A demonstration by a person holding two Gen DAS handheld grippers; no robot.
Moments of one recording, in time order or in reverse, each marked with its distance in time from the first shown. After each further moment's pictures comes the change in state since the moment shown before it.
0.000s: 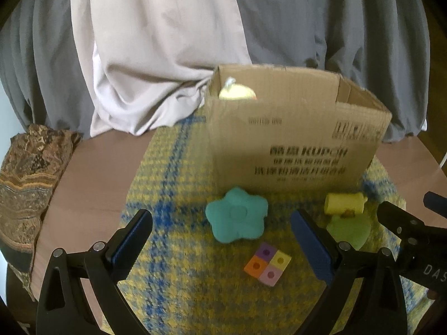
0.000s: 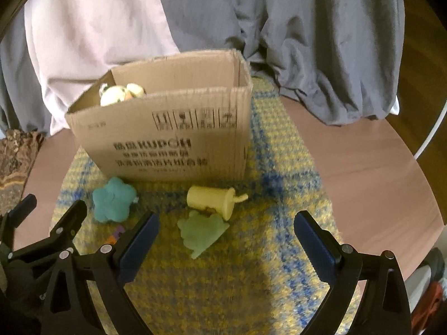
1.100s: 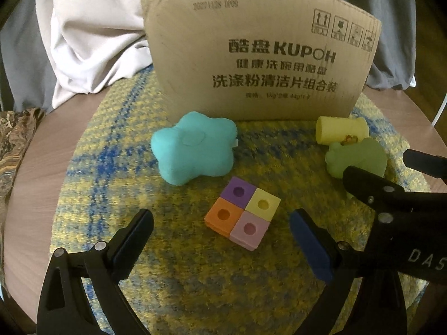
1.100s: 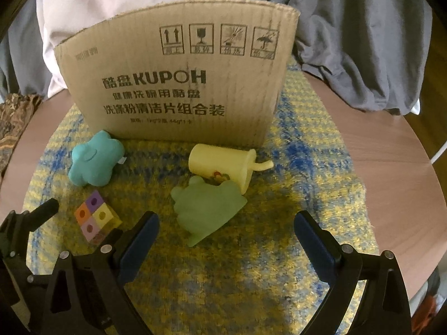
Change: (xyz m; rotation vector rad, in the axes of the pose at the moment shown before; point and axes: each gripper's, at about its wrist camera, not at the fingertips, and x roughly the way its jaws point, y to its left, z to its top) left arm 0.054 -0.032 -0.057 0.077 0.158 -0.107; right arm 0.054 0.017 -0.029 -0.102 0.077 0.001
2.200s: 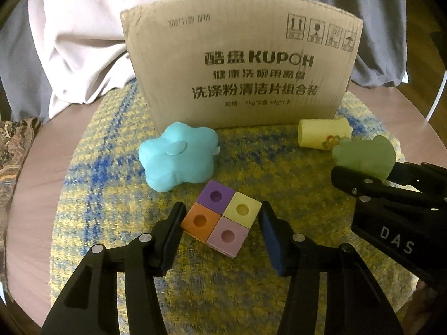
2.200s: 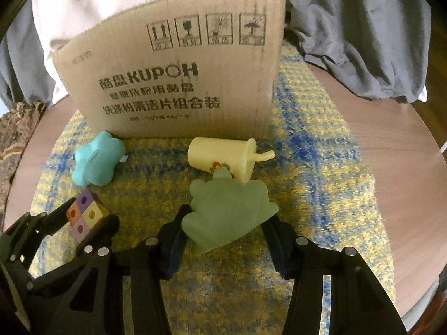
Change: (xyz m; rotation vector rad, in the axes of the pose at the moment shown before) left arm -0.015 -0.012 0.005 0.034 -0.029 -0.016; right arm 0.004 -0.010 -0.009 0.045 0.003 0.065
